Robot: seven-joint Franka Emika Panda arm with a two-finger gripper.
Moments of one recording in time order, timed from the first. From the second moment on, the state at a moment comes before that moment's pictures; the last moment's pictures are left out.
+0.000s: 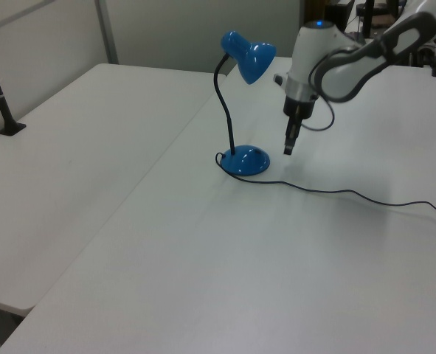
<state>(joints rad) -0.08 0.29 0.11 -1.95 0.00 2.38 -0.17</state>
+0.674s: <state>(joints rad) -0.11 0.00 0.11 -1.81 0.00 1.78 -0.17</state>
